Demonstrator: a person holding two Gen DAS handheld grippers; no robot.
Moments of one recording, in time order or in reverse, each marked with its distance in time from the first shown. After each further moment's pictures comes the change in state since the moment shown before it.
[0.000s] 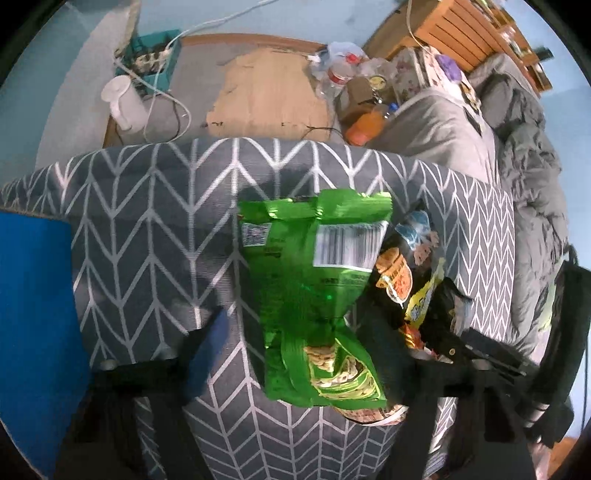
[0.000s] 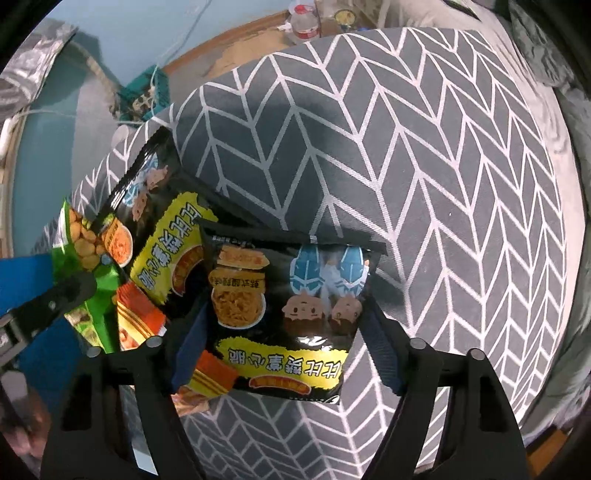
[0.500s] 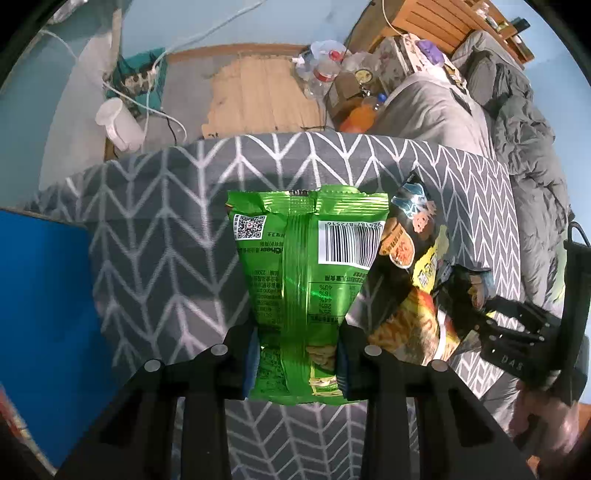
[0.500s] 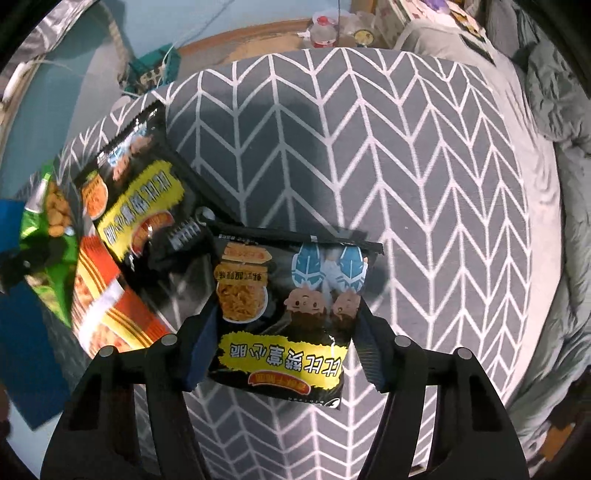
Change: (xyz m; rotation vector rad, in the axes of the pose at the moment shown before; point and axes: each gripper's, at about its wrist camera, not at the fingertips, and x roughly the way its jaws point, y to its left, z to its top) left arm -0.018 0.003 -0.016 0.109 -0.032 0.049; right arm -0.012 -0.015 -0.020 -0.184 -0.025 -0.114
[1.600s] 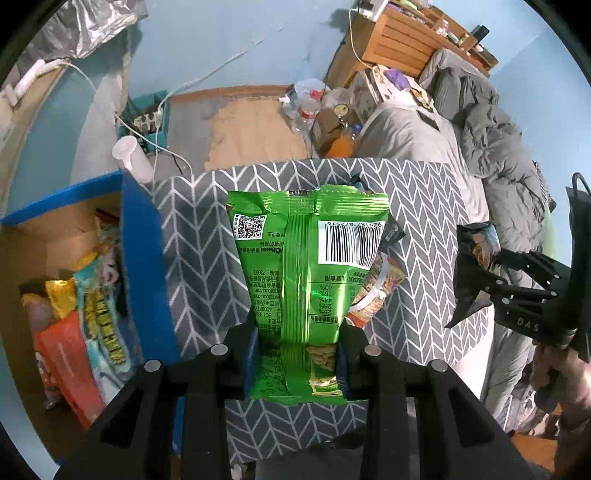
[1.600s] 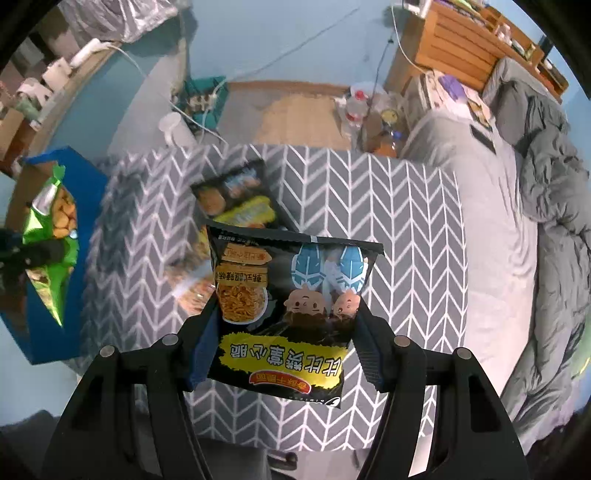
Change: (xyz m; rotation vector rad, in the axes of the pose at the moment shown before) left arm -0.112 0.002 -0.070 0.060 -0.153 -0.023; right arm -0.116 0.058 -0.024 -0.205 -0.221 -0.009
